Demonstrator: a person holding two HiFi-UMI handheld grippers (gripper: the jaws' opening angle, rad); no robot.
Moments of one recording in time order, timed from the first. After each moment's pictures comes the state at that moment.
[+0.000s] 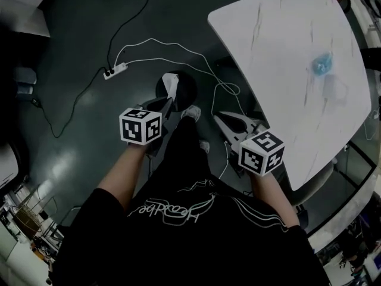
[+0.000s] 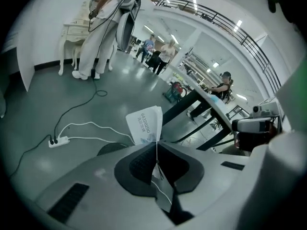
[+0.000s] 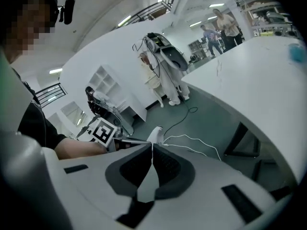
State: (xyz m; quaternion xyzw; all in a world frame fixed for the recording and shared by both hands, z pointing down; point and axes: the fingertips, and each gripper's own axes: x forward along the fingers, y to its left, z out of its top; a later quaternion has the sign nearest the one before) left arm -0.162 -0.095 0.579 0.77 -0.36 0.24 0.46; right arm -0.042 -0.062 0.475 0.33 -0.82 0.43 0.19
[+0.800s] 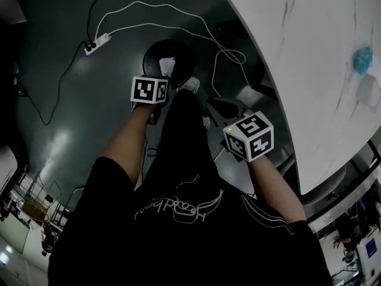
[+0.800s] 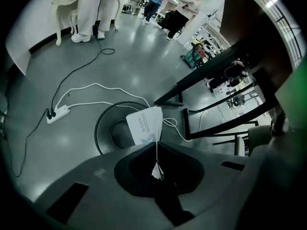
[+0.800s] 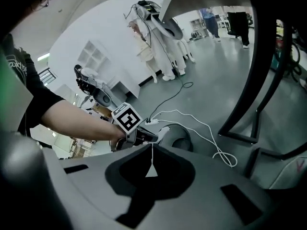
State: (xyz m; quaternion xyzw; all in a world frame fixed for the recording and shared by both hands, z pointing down) left arm -0.156 -0.069 0.821 0.67 -0.32 0.41 0.54; right arm -0.041 -0.042 0.645 0.28 -0.78 0.46 0.31
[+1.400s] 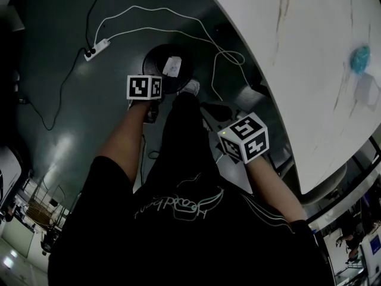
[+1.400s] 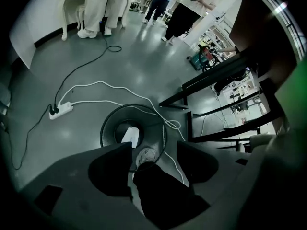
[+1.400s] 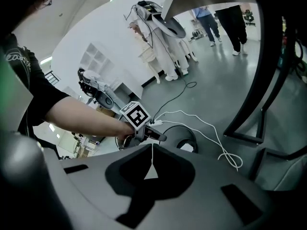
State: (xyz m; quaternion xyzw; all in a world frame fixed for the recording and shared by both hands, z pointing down) left arm -0.171 -0.091 0.831 0.65 -0.33 0.40 0.55; right arm -0.056 -0.046 0.643 0.27 -0.79 0.47 0.30
